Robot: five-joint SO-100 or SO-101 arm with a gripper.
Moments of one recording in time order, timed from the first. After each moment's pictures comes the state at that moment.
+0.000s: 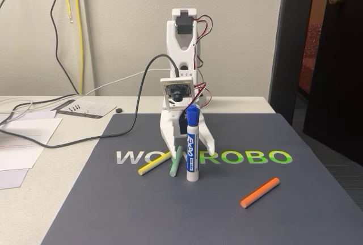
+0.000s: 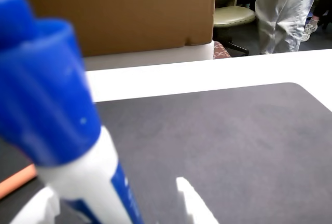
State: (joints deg) arm -11.0 61.6 122.0 -48.7 -84.6
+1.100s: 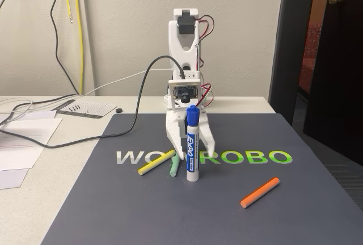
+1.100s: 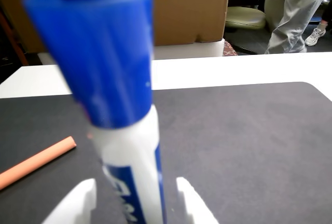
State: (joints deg) arm -13.0 61.6 123.8 -50.0 -86.3
